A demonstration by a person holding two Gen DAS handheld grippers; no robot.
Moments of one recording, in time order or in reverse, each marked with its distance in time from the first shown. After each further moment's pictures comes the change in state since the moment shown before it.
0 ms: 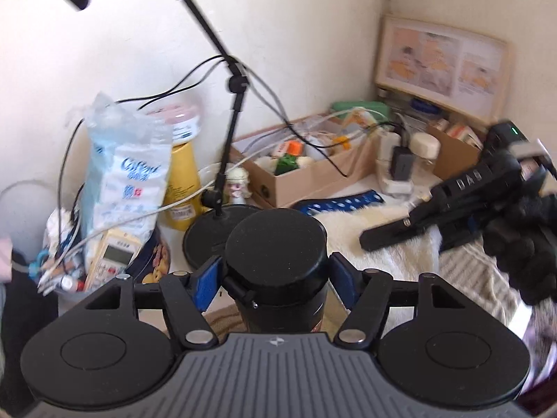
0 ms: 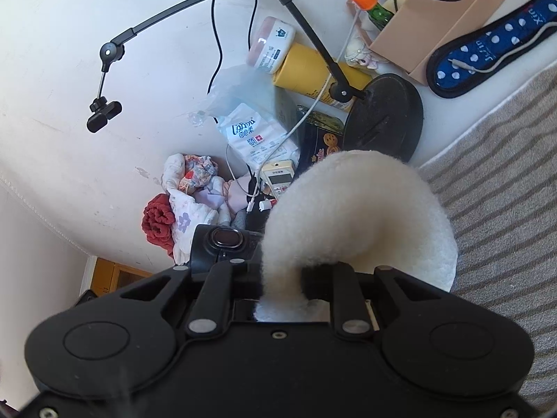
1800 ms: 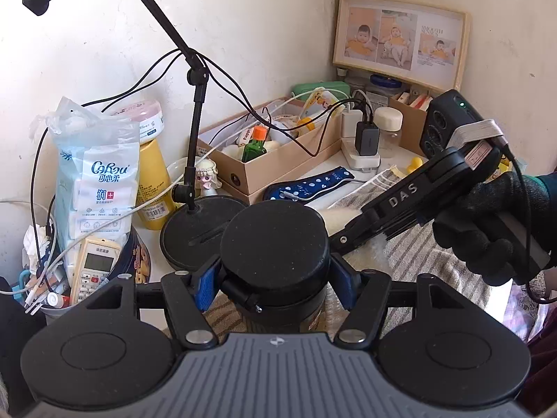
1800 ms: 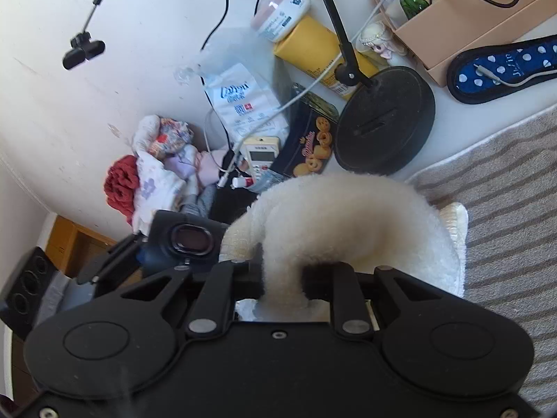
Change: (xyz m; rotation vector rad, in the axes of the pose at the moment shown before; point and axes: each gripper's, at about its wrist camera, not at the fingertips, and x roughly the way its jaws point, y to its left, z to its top) left arm -0.002 0.006 -0.008 0.101 0.035 -0.095; right arm 0.046 0.012 -0.009 -0.160 0.066 -0.142
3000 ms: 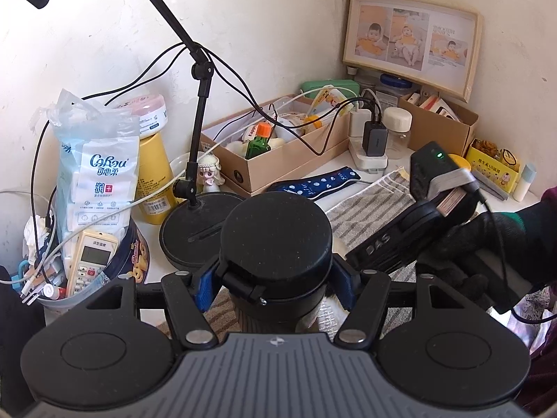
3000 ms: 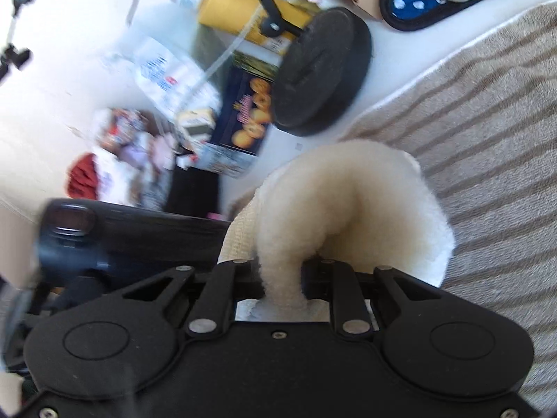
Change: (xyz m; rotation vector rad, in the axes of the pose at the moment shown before) left arm 0.009 -0.006 0.002 -0.041 0.010 0.030; right arm 0.022 -0.060 -0.015 0.153 0.073 -0.011
